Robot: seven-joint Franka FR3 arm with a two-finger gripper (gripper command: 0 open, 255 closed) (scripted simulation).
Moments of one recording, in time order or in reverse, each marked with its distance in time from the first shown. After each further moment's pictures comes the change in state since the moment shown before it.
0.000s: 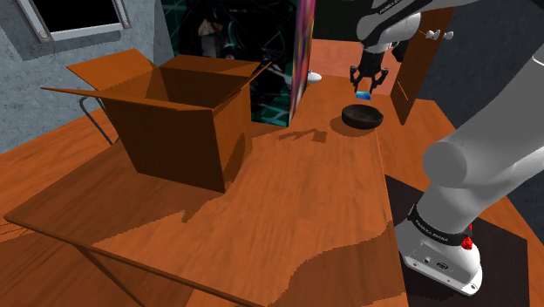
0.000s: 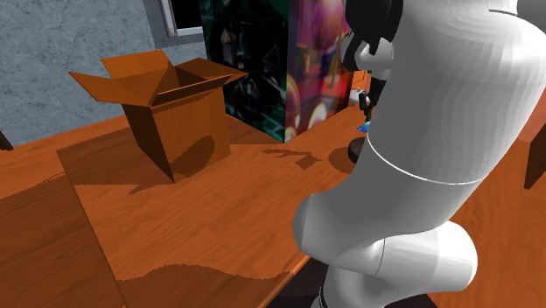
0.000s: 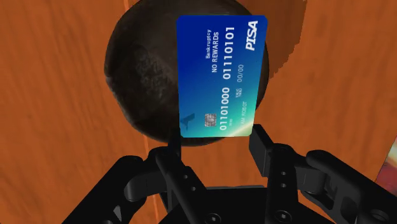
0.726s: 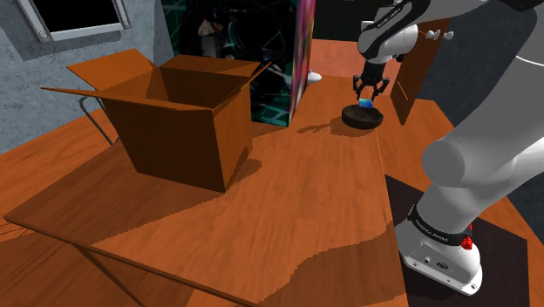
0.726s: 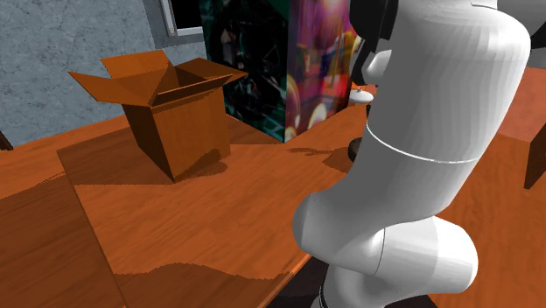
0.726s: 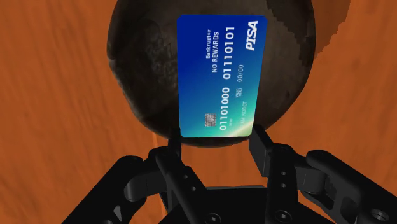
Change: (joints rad) arm -0.028 0.108 -0.037 0.006 0.008 0.107 -0.062
